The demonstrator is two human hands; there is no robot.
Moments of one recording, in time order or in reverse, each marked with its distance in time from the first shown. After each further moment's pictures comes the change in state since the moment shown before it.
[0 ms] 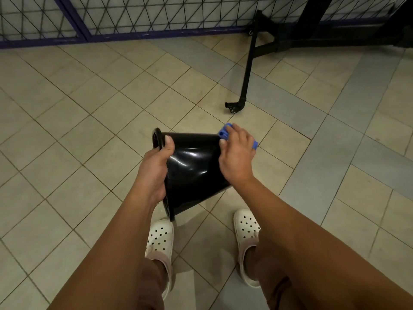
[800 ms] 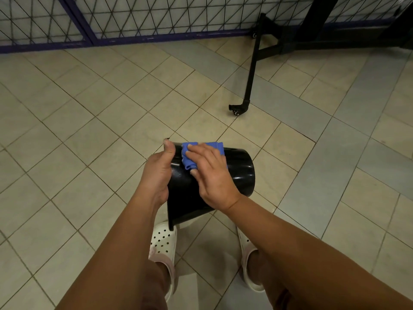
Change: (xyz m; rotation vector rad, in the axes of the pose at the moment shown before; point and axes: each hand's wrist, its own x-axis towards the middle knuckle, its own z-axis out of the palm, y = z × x) left_hand 0.008 -0.004 0.002 0.064 0.080 0.064; right_hand -0.040 -0.016 0.024 0.163 -0.098 -0.622
